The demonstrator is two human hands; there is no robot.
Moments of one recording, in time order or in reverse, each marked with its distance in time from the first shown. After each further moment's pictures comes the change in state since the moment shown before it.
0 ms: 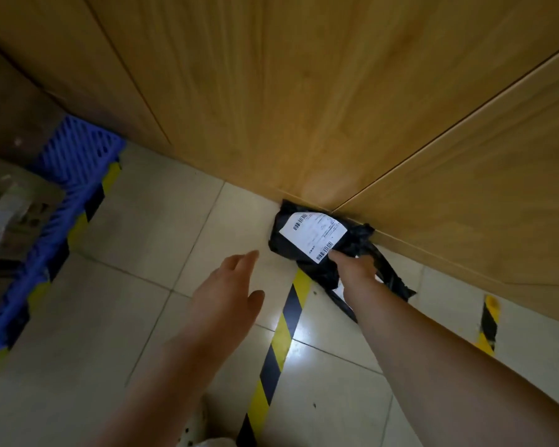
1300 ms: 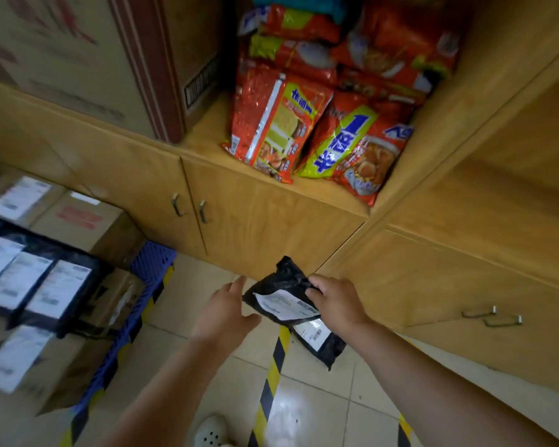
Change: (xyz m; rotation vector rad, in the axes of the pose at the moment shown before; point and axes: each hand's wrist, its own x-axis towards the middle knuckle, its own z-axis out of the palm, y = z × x) left_hand -0.188 0.164 -0.307 -0.020 -0.020 0.013; right_hand -0.391 -0.169 -0.217 -0.714 -0.186 -0.933
